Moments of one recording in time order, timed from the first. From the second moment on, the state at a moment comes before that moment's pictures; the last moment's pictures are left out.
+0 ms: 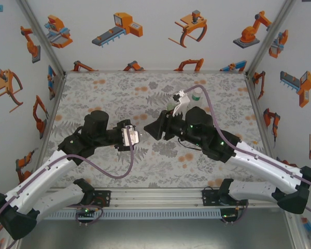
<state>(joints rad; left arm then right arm) -0.73 0.90 0.86 -0.47 0.43 0.80 1.05 1.07 1.11 -0.24 0.04 0.59</state>
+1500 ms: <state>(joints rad) -0.73 0.93 0.87 -0.57 0.66 0.85 1.05 1.06 1.23 -0.60 -0.47 -0.75</state>
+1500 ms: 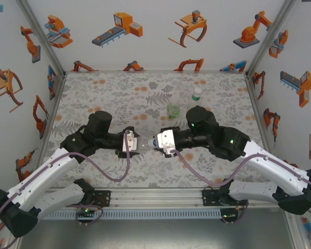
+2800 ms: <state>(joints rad) -0.73 0.92 0.87 -0.55 0.50 0.84 1.05 1.03 1.03 -0.24 -0.14 0.18</state>
